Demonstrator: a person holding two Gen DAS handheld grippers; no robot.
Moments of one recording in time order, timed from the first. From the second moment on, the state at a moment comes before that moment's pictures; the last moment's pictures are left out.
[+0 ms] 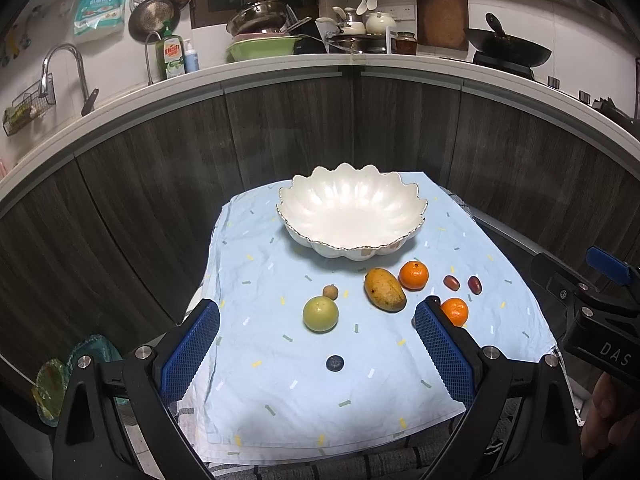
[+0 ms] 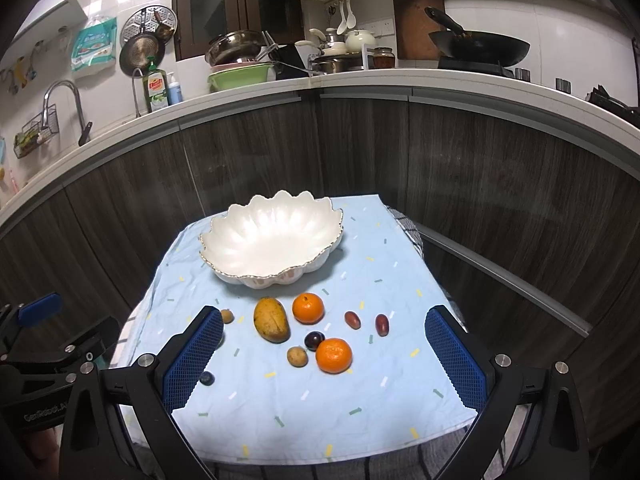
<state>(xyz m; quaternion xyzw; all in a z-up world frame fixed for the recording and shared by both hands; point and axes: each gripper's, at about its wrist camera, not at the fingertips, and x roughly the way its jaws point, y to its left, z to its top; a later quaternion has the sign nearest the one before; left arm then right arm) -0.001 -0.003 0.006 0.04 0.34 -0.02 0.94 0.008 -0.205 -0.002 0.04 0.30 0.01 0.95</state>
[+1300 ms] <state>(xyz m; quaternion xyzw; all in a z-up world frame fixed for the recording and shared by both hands) 0.005 -0.001 -0.002 0.03 0.35 -0.02 0.94 0.009 -0.201 -0.013 0.04 0.31 0.01 0.95</state>
